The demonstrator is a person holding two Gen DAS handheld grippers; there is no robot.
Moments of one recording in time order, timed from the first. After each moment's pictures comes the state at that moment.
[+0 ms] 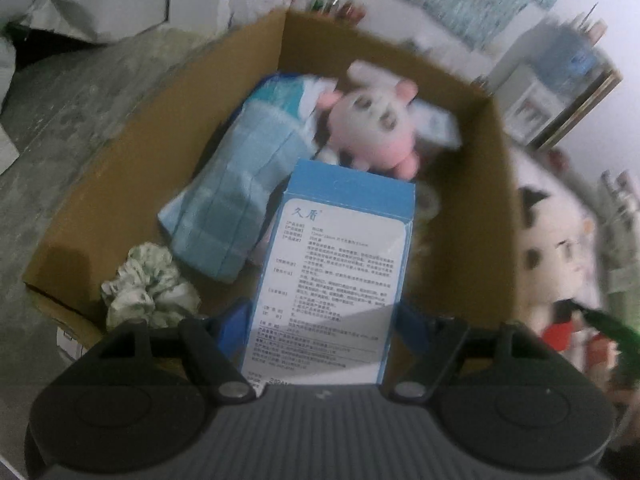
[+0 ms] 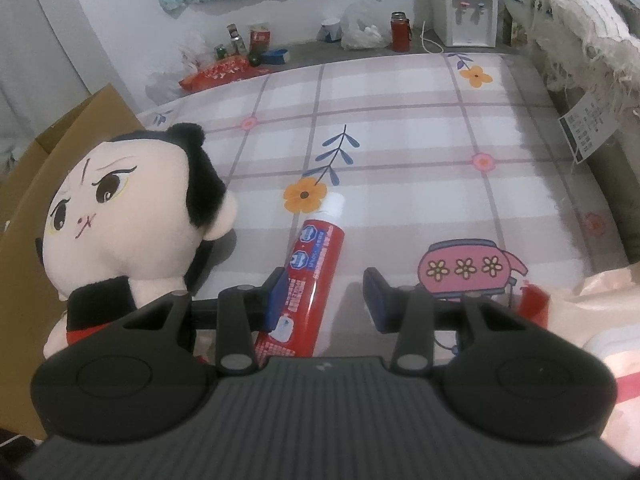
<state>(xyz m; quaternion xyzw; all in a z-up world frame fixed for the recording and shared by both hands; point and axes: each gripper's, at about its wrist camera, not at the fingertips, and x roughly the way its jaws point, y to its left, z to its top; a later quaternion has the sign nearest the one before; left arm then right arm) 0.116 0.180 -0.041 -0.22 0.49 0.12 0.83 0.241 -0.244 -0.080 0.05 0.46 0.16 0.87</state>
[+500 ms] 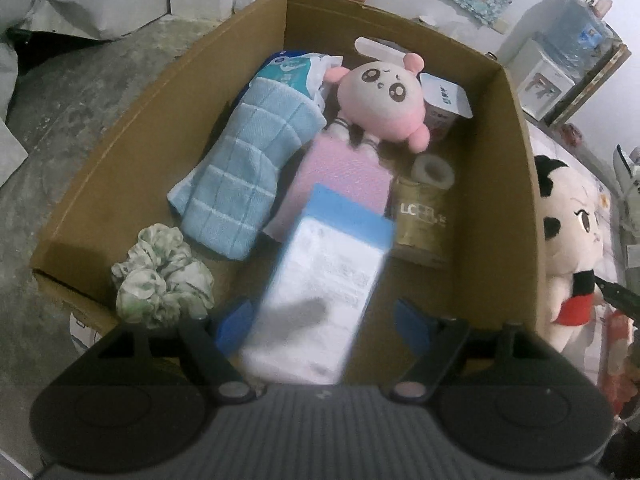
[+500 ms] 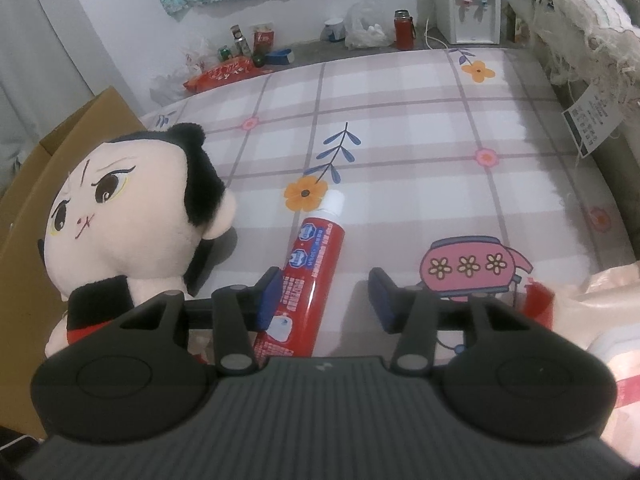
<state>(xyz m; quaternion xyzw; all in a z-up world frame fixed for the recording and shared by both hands) 0.112 0.174 -0.046 -0.20 0.52 0.13 0.82 0.243 -0.247 -0.084 0.06 0.46 0.17 0.87</state>
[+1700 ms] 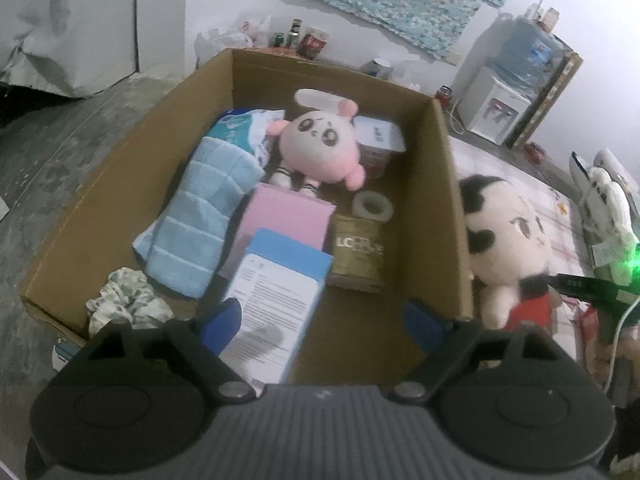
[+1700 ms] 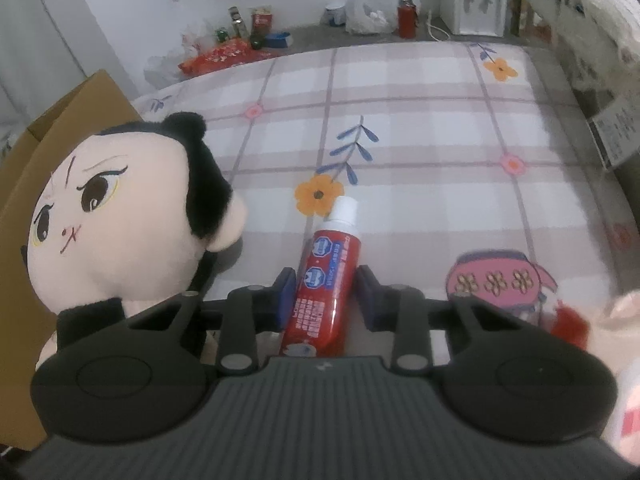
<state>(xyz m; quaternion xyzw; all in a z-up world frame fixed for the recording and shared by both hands) 0.101 0.138 -0.019 -0.16 0.45 0.09 0.87 0.260 -0.223 -0.089 0.04 0.48 0.16 0.86</state>
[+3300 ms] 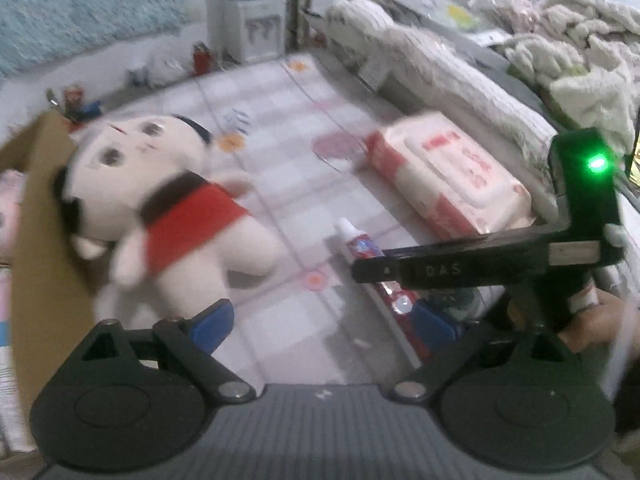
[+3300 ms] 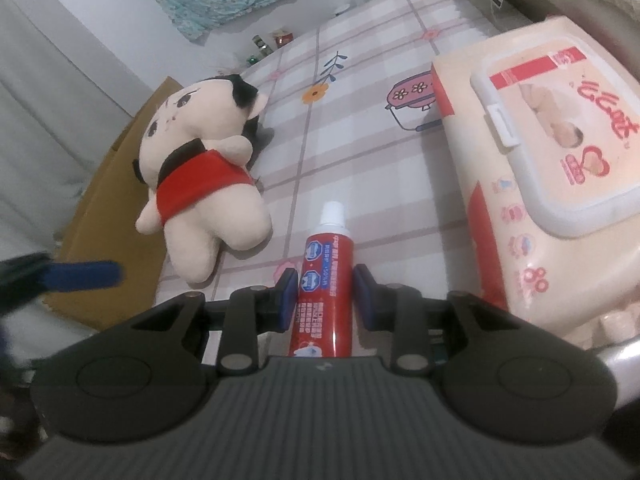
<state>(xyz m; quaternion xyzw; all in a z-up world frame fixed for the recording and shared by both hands) 0.112 -0.130 -0.044 0.08 0.47 -0.19 0.86 0.101 -0.326 -0.103 0.20 0.47 0.22 0.83</state>
